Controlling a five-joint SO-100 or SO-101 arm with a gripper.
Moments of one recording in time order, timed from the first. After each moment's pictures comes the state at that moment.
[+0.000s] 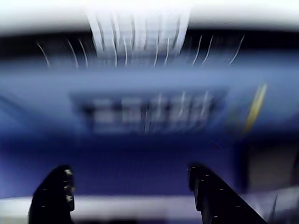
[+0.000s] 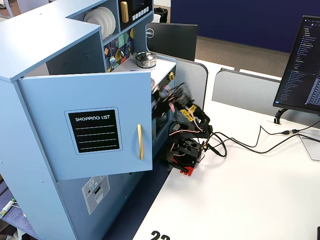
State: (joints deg) arm 2.5 156.5 130.1 80.2 -94.5
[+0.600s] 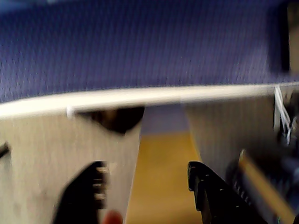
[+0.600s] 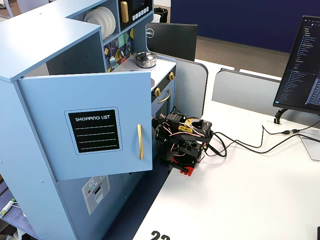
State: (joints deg) arm 0.2 169.4 172.3 71.5 -90.5
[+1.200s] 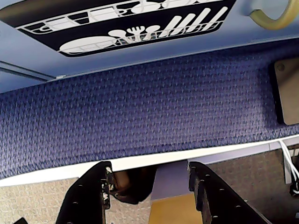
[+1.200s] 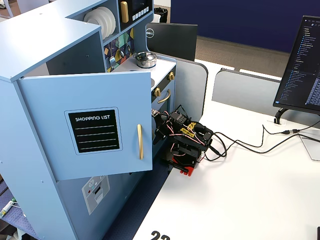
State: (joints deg) arm 3.9 182.2 171.3 78.2 -88.8
